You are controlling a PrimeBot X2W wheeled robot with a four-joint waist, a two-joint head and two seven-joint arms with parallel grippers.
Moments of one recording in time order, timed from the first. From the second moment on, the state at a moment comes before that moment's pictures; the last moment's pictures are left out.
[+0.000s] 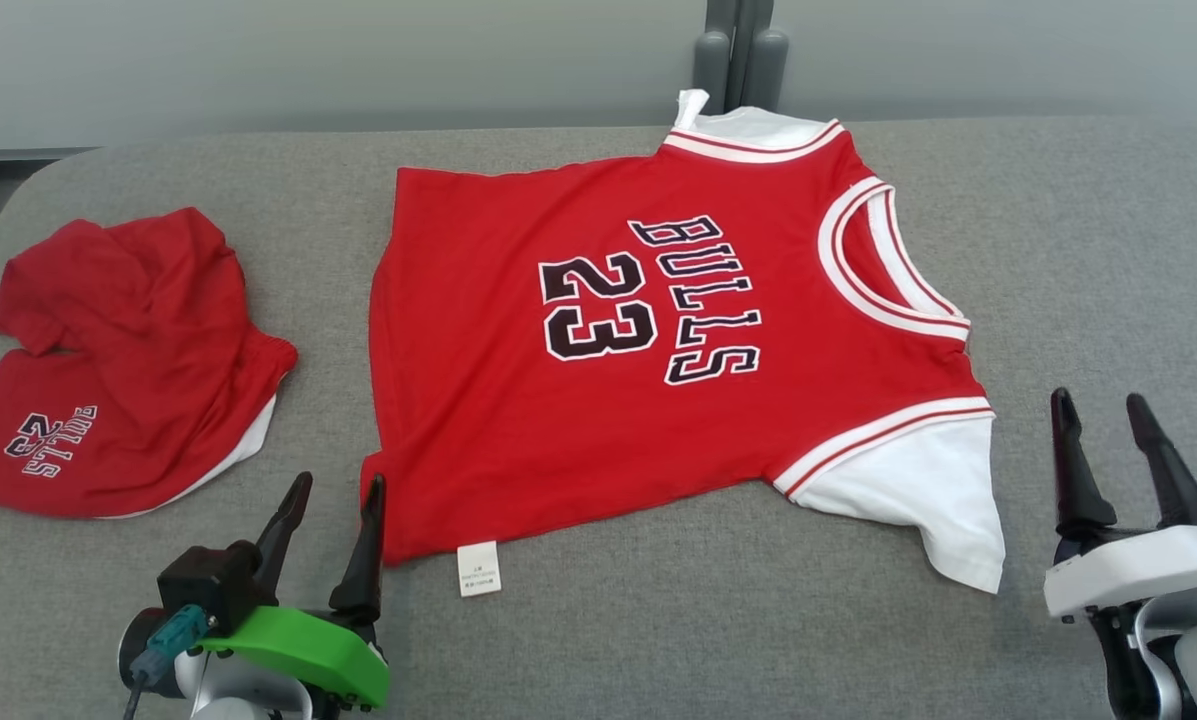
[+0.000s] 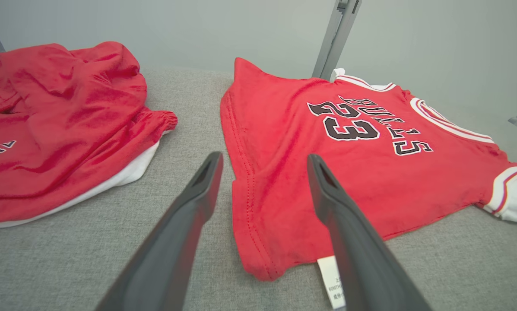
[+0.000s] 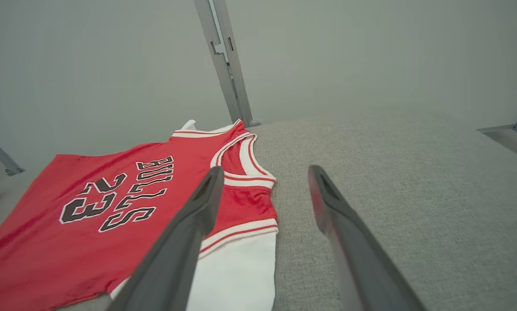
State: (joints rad) left arm -0.06 0.14 -0.29 0.25 -0.46 -0.02 -0.26; right arm 0.06 -0.30 0.17 0.07 0.51 -0.13 -0.25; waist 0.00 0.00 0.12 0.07
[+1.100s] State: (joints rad) left arm 0.06 0.11 -0.15 0.21 -0.29 0.03 -0.26; right arm 0.20 -0.11 0.00 0.01 0.10 -0.13 -0.25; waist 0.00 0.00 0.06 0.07
